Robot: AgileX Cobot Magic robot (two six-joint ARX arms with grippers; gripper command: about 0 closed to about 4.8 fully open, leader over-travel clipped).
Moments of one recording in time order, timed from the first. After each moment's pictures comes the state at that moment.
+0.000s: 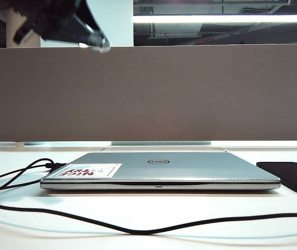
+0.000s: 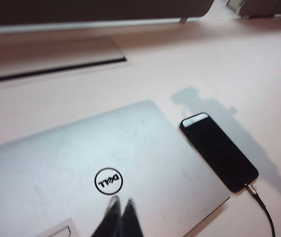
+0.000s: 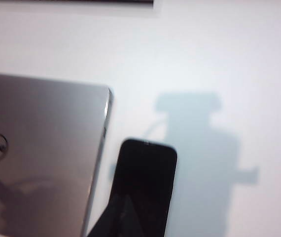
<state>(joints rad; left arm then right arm) -0.61 1.09 0.78 -0.02 0.12 -0.23 -0.08 1.40 1.42 -0.92 -0.28 -0.08</state>
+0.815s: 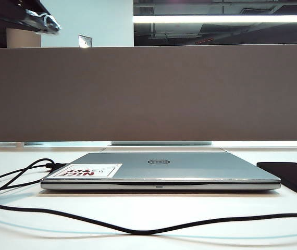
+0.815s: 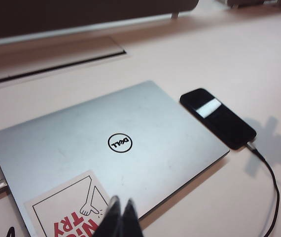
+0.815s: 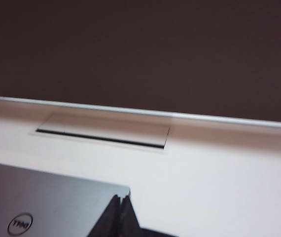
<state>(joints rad) -0.61 0.67 0.53 -0.13 0.12 -0.11 -0.07 0.54 0.62 -0.17 -0.30 0.01</state>
